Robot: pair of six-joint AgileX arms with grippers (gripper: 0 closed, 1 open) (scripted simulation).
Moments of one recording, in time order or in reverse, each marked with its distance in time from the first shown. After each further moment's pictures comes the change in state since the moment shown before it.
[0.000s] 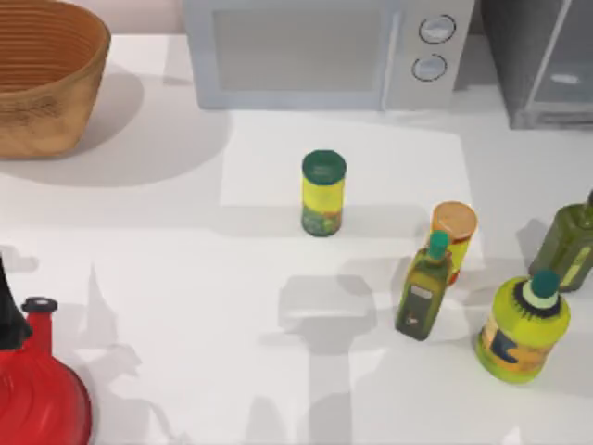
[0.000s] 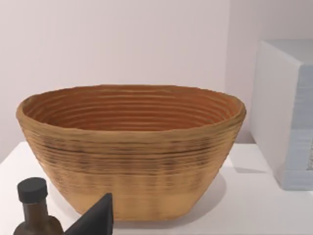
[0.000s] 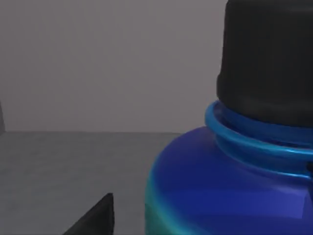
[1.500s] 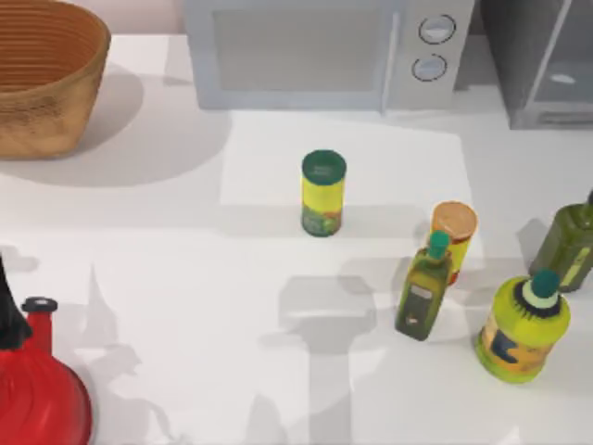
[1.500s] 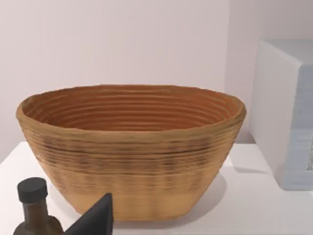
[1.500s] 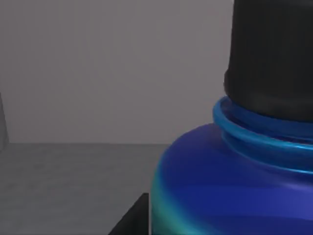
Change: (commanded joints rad) left arm 0.000 0.000 0.000 0.000 0.000 0.000; right arm -0.003 -0.057 0.005 -0.063 0.000 0.002
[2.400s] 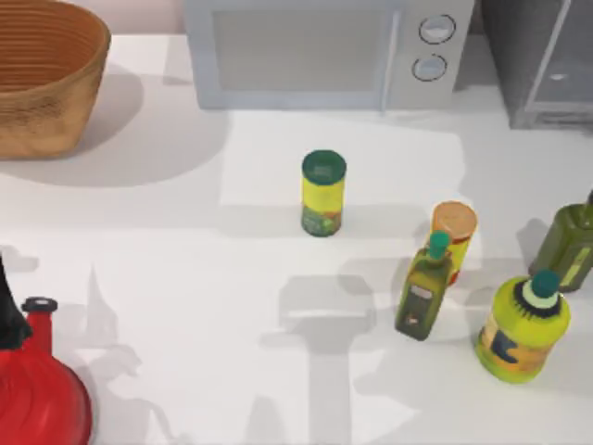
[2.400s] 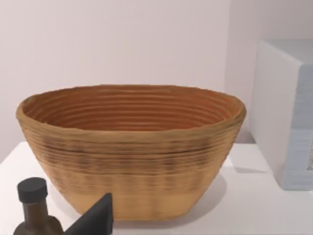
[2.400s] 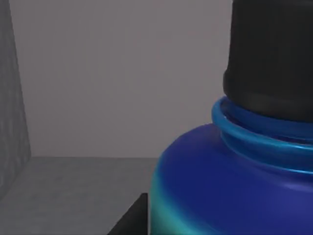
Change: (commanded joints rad) left arm 0.000 0.000 0.000 0.000 0.000 0.000; right arm -0.026 -0.183 -0.149 -0.027 -0.036 0.001
